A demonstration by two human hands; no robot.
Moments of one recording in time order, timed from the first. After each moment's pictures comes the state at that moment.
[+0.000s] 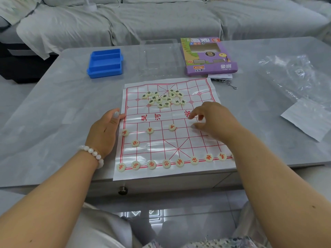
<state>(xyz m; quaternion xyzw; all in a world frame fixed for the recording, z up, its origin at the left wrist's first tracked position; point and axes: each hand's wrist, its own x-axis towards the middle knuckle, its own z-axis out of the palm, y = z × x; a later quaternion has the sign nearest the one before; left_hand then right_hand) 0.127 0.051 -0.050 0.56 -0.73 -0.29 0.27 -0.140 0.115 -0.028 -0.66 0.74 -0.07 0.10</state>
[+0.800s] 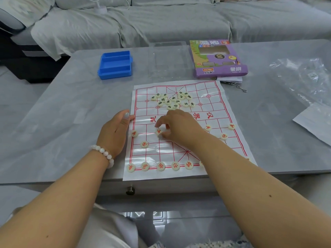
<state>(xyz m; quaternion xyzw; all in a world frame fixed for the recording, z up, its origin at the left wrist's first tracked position) 0.127 0.052 -0.045 0.56 -0.72 -0.29 0.26 -0.058 0.081 -0.047 -0.75 0.65 -0.12 0.11</state>
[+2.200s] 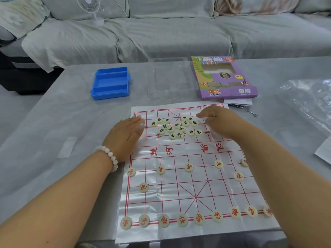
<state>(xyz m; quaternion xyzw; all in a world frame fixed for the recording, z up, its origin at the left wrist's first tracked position) 0.101 -0.055 -0.063 0.51 -0.84 -0.17 0.04 -0.160 0.016 -0.013 -0.57 0.77 -0.15 0.25</state>
